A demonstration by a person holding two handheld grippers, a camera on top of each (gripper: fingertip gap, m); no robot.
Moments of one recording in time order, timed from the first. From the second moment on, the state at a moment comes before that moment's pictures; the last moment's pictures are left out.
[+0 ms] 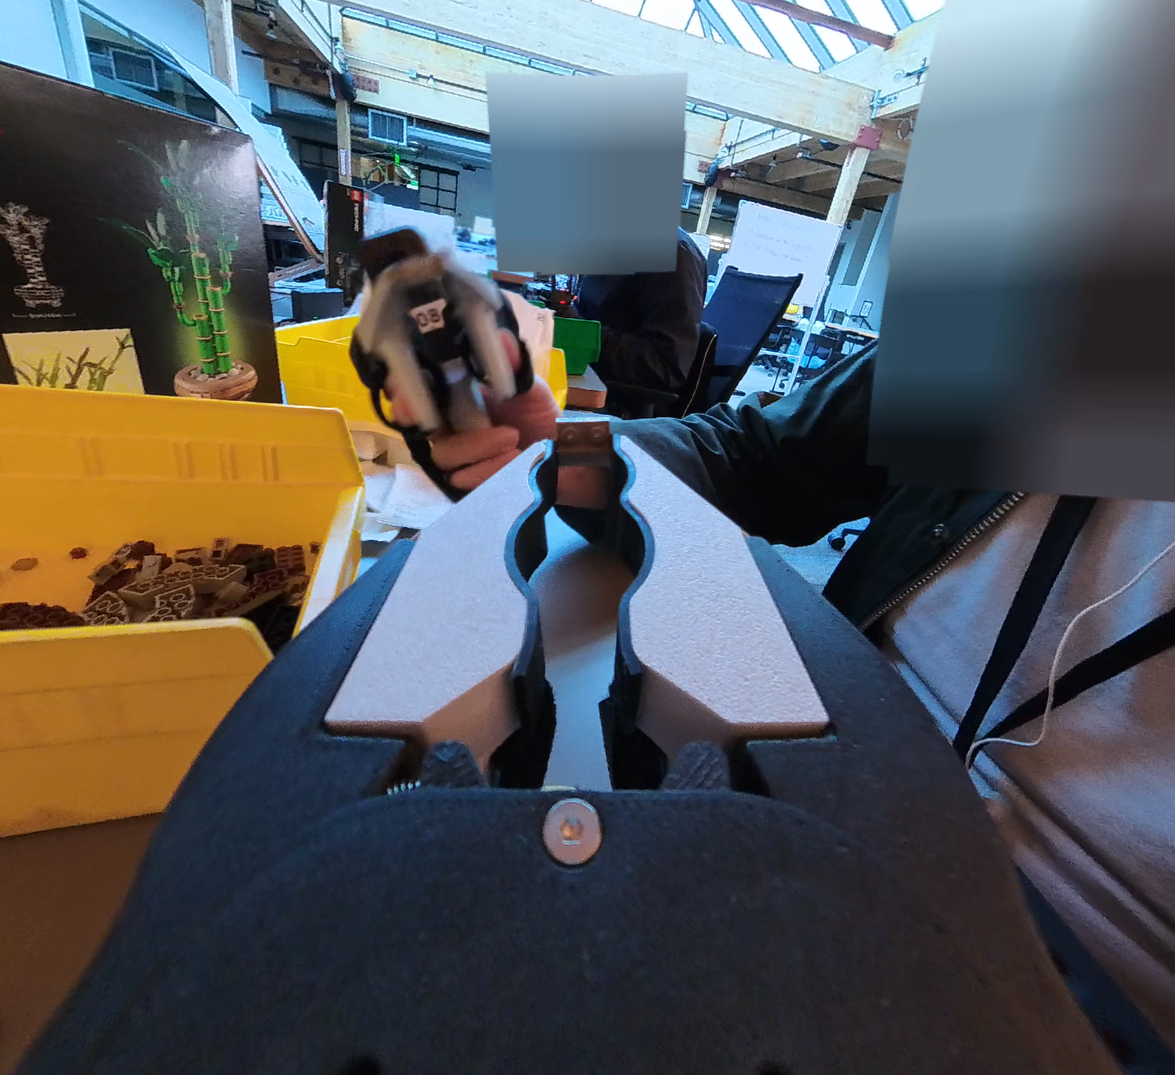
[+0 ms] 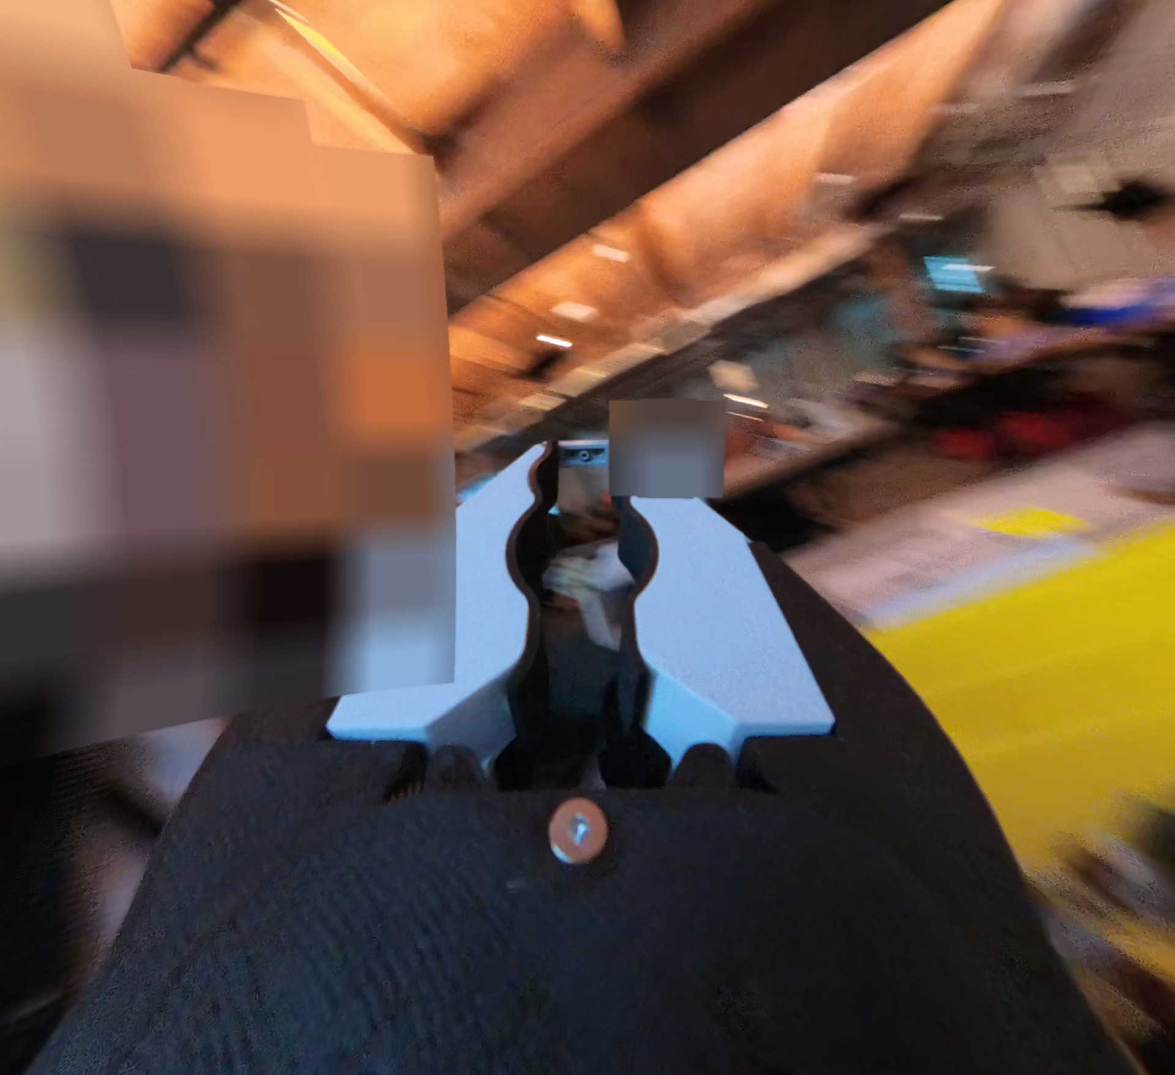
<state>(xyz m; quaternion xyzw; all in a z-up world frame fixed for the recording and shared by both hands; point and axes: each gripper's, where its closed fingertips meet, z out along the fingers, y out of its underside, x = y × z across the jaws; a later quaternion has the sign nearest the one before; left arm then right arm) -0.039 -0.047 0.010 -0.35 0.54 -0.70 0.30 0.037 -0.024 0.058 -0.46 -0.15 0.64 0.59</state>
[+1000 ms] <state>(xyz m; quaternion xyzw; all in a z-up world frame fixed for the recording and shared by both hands) -0.013 0.018 -0.072 -0.49 0.69 -0.23 0.49 -0.019 0.022 -0.054 -0.75 -0.17 0.41 0.49</state>
